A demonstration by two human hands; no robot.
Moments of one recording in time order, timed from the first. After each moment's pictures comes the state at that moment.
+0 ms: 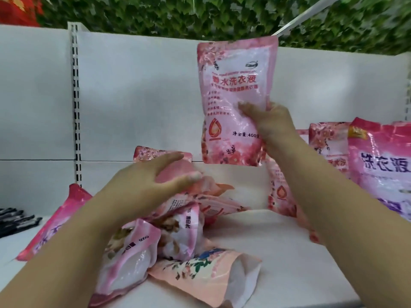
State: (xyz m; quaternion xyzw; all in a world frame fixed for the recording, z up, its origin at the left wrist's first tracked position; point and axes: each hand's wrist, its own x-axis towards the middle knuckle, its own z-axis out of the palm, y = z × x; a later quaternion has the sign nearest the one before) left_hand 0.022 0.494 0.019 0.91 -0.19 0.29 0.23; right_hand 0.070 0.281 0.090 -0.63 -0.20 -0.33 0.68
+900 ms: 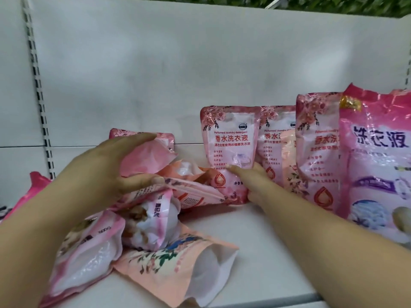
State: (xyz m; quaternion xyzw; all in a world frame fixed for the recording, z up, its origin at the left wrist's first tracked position) left_hand 0.035 0.489 0.010 0.90 -0.17 0.36 0.18; right_hand 0.159 0.245 -0.036 -0.65 0.06 -0.15 0.74
